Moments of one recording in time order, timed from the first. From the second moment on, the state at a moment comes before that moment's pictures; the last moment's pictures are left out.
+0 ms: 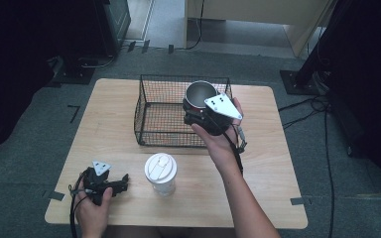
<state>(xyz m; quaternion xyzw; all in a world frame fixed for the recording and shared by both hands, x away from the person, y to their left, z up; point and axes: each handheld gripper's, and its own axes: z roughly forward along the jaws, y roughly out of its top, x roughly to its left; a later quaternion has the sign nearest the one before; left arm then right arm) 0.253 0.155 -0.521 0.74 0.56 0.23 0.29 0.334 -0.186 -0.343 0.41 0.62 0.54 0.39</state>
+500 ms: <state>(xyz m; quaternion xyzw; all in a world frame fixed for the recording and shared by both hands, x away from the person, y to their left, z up) 0.254 0.154 -0.521 0.74 0.56 0.23 0.29 0.370 -0.183 -0.359 0.43 0.63 0.54 0.37</state>
